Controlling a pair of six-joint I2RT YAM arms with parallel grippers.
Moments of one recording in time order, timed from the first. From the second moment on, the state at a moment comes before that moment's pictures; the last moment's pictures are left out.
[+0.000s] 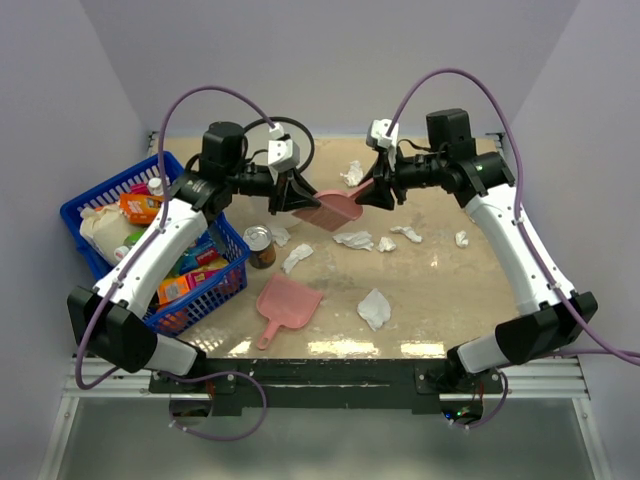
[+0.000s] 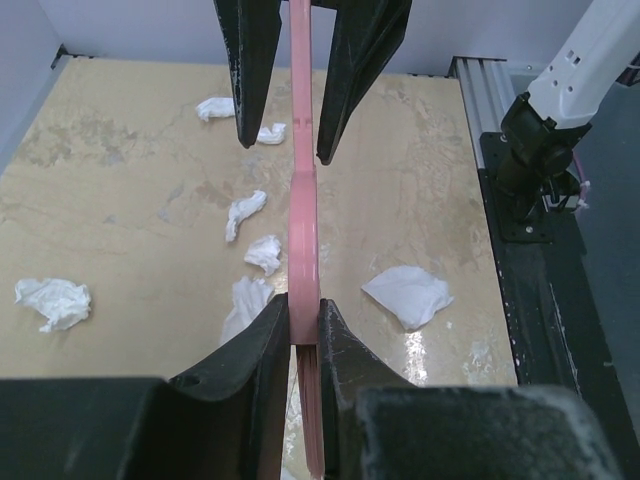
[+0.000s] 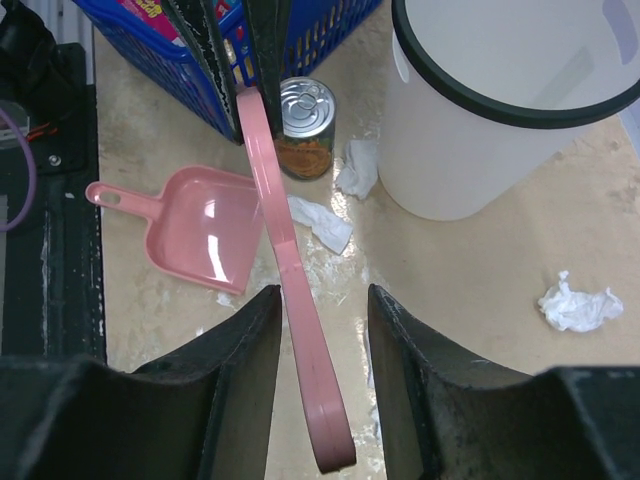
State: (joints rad) left arm -0.41 1.43 1.41 -0.38 1.05 0.34; right arm 0.35 1.47 1.67 -0.88 -0.87 -0.58
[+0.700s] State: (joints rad) left arm -0.39 1.46 1.41 -0.32 1.13 0.27; right arm 0.35 1.47 1.67 -0.87 -0.93 -0.49
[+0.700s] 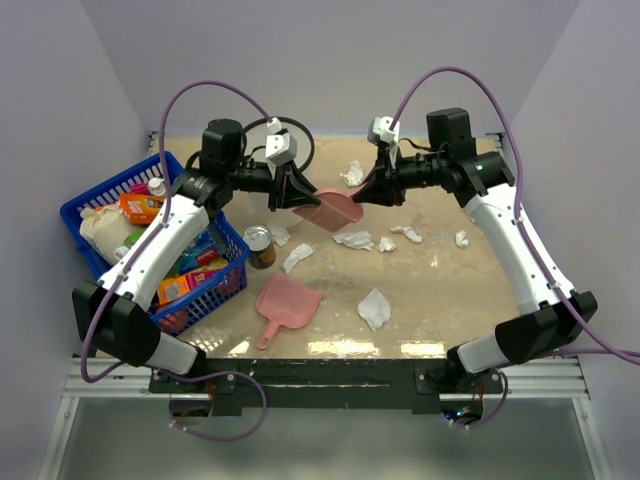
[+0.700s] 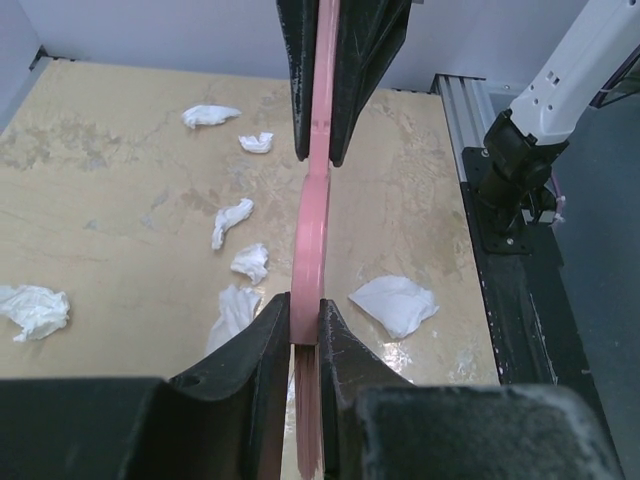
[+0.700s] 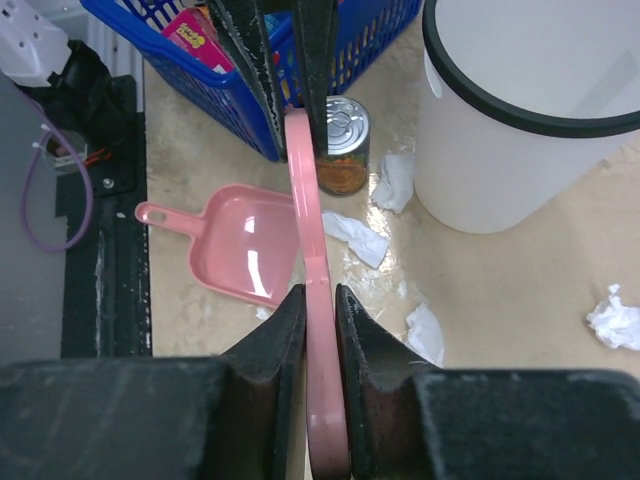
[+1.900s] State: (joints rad) left arm -0.44 1.40 1.22 -0.98 0.54 0.92; right arm 0.24 1.41 1.41 -0.65 -0.50 -0.14
